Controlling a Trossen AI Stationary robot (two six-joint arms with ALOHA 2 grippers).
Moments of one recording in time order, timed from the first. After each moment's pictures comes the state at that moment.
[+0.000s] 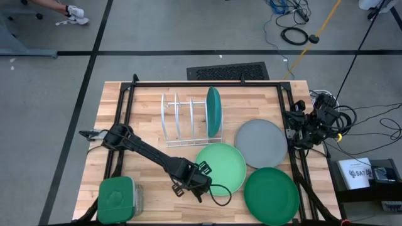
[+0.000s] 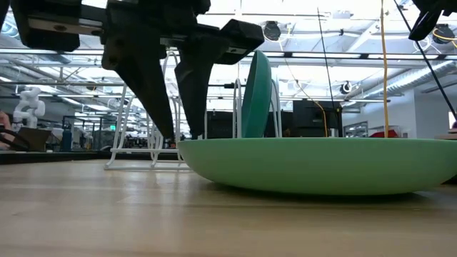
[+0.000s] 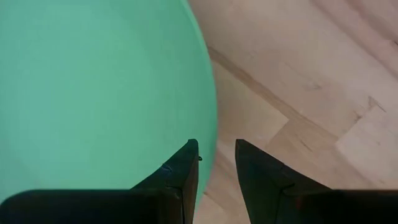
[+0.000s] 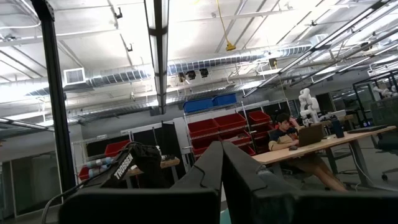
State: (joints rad) left arm -0.43 2.06 1.60 -0.83 -0.04 0.53; right arm 0.95 0.00 0.09 0.98 0.99 -0.67
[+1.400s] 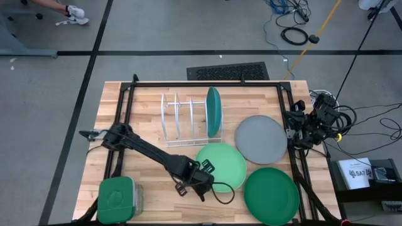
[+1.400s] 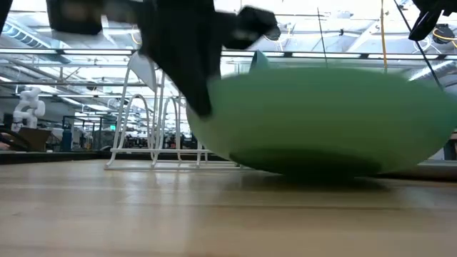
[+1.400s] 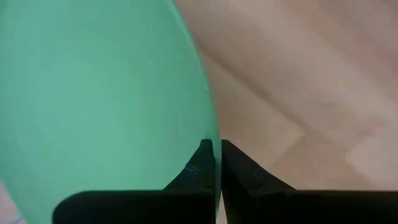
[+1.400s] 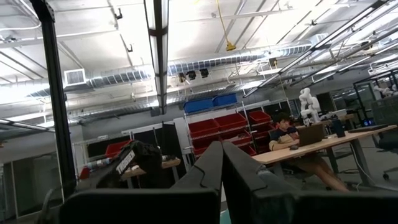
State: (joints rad) left arm -0.42 2.04 1.66 -0.84 -0.04 0.53; right arm 0.95 0.00 0.09 0.98 0.99 -0.67
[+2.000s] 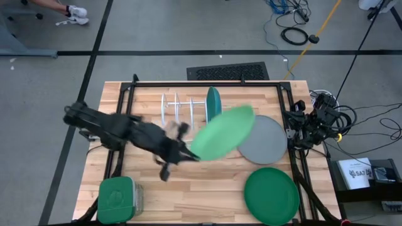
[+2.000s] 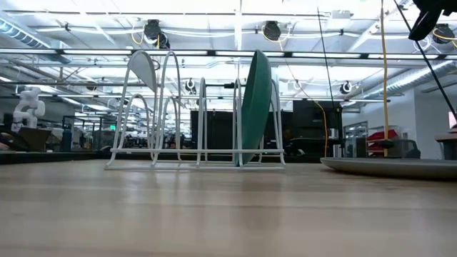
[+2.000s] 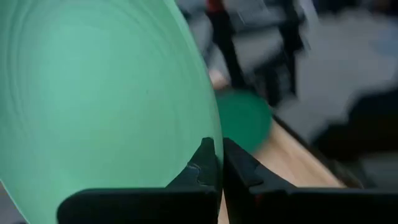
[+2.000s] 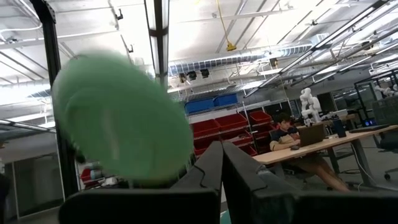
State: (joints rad) left arm -0.38 1.45 1.67 -0.56 -0.09 0.34; right arm 0.95 0.00 0.09 0.98 0.99 -0.67
